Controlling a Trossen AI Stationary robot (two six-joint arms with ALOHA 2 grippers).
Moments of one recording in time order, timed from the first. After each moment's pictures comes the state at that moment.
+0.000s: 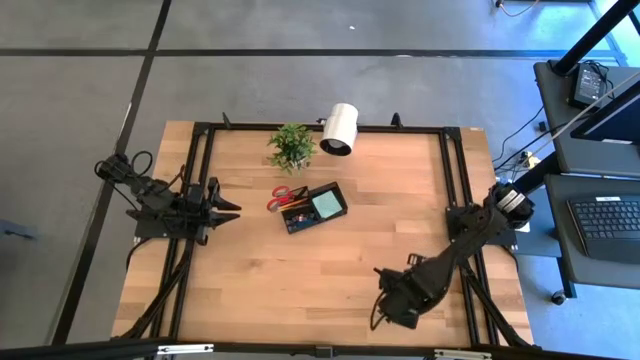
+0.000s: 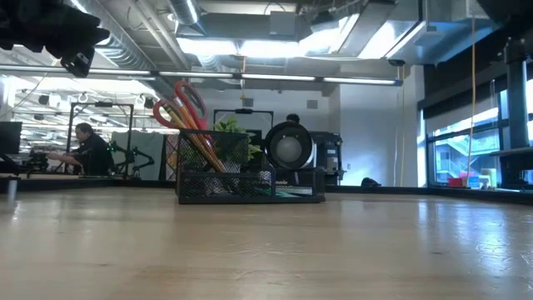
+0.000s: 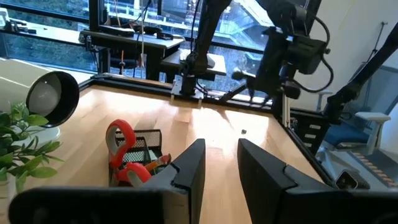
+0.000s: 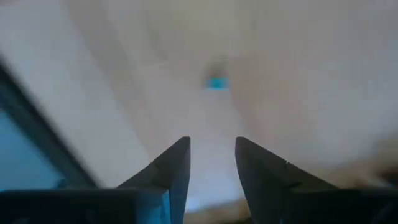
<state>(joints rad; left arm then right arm) -0.55 0.01 0.21 -0.23 -0.56 -0.22 0.70 1.80 1.37 -1.21 -0.08 1.02</state>
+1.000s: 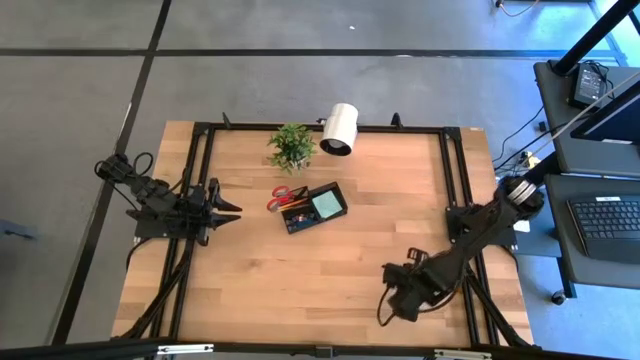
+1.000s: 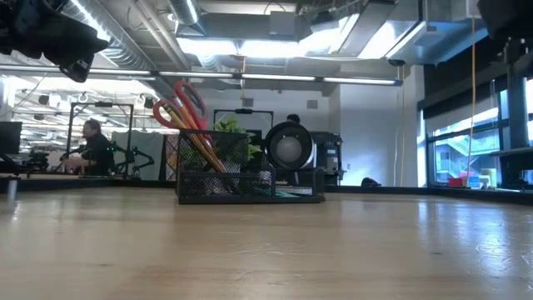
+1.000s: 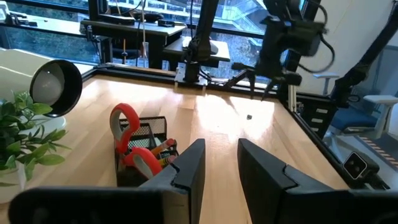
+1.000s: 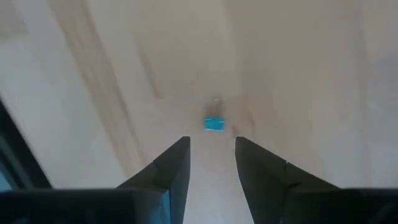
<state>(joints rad) -0.55 0.02 0.21 -0.30 -0.56 -0.22 0.74 1.73 1.19 -0.97 0.05 1.02</state>
